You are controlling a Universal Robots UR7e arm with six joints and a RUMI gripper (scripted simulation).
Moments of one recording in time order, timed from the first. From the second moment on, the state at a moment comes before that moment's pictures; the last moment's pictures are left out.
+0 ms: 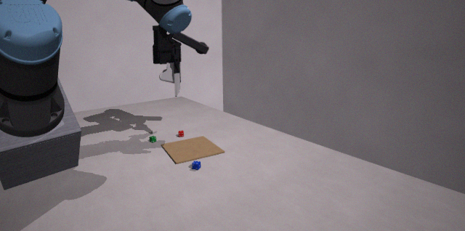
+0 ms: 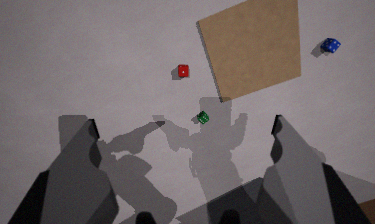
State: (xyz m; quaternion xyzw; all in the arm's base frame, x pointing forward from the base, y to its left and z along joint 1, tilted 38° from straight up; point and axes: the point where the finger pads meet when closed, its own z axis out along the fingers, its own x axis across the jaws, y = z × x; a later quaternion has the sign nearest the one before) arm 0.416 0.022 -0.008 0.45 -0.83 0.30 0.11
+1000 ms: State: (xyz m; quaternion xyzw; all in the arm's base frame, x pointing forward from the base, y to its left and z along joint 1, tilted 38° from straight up) arm 0.419 0.020 -0.011 0.49 -0.81 0.30 0.13
